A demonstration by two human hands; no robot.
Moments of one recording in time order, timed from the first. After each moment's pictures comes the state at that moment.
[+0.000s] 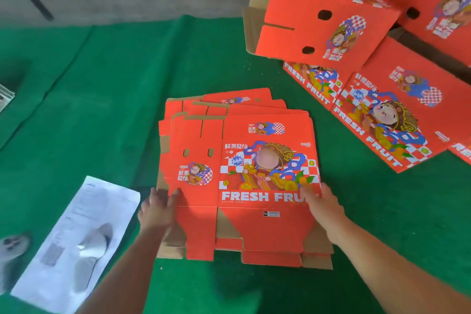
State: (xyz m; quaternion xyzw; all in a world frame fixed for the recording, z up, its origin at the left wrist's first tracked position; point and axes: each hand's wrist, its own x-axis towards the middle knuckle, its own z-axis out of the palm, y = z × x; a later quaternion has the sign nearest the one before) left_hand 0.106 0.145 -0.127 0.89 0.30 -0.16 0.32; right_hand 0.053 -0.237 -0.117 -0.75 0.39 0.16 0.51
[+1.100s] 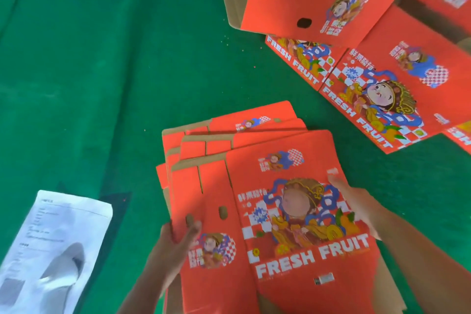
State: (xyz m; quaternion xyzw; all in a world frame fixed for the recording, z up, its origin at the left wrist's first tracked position) left_hand 0.059 0.120 -0.158 0.82 0.23 -0.27 0.46; right_hand 0.045 -0.308 -0.122 -0.70 0.46 0.25 0.48
